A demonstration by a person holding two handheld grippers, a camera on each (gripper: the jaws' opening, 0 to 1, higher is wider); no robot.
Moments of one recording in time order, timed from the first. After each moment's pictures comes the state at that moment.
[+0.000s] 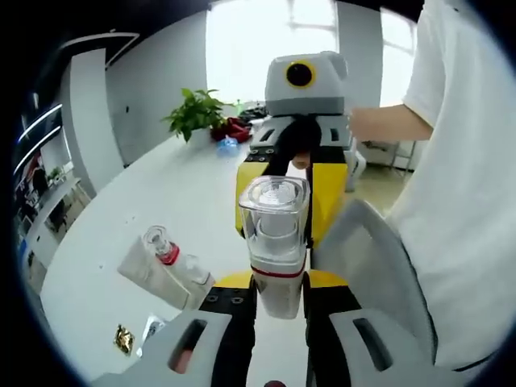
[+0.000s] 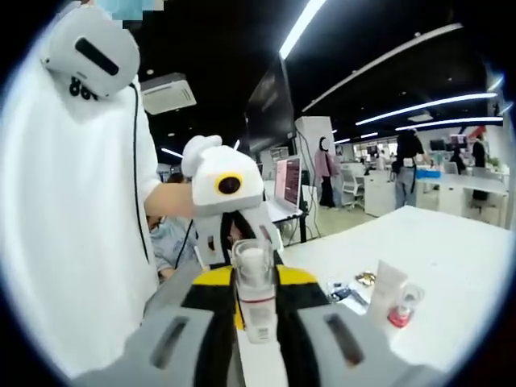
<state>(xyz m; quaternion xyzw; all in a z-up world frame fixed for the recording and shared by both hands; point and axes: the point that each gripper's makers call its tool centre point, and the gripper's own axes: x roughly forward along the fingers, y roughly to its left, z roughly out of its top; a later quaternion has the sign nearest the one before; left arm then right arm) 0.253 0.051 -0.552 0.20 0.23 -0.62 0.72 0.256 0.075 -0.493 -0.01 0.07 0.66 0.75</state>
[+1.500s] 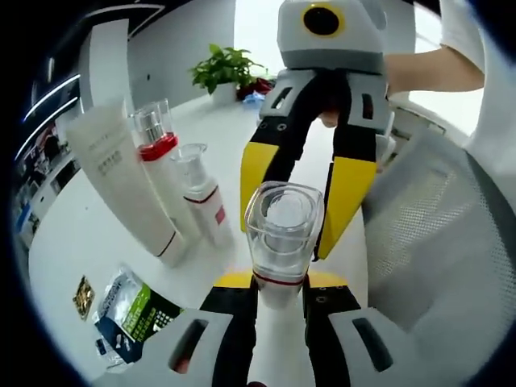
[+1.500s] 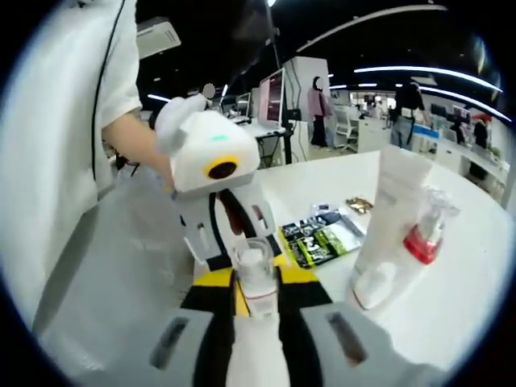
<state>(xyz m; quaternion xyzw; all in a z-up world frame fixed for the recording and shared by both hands) 0.300 0.059 -0.703 0.19 0.28 -0.56 0.75 0.299 0.082 -0.646 -0.12 0.20 0.63 0.74</state>
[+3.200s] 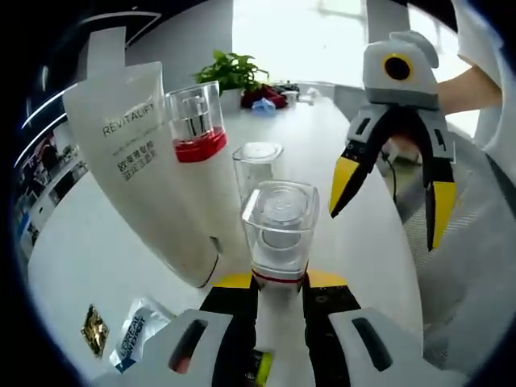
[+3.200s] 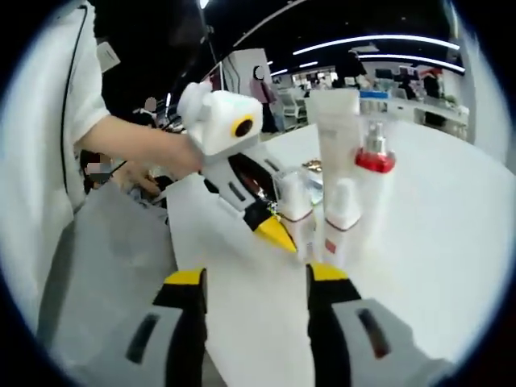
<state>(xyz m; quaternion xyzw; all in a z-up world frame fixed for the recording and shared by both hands) 0.369 0.049 -0.705 0.19 0.25 -0.58 0.75 0.300 0.034 -0.675 -0.05 0.28 0.51 0.81</state>
